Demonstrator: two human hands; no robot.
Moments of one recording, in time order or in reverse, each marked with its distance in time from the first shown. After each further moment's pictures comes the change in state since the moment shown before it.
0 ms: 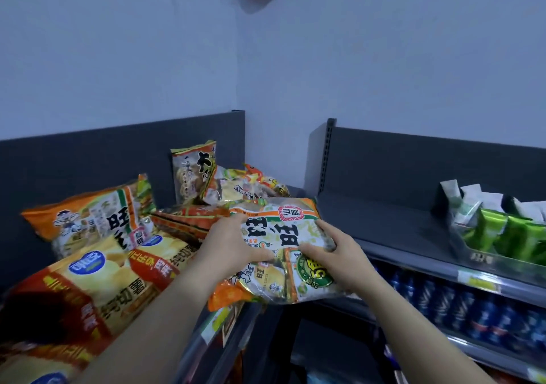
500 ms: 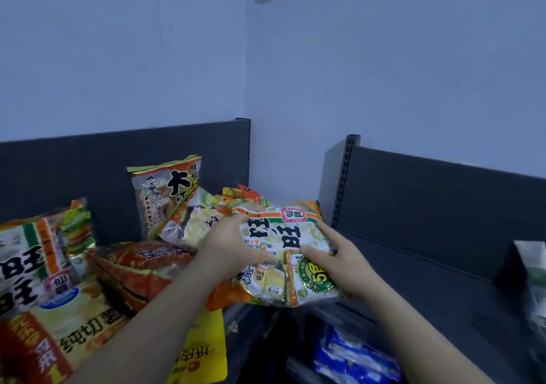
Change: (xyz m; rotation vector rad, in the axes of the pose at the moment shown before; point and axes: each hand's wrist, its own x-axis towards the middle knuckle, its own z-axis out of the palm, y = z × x) left_hand 0.196 0.053 0.075 0.043 0.120 -0.107; right_hand 0.230 0.062 -0.071 0.145 -0.216 -0.048
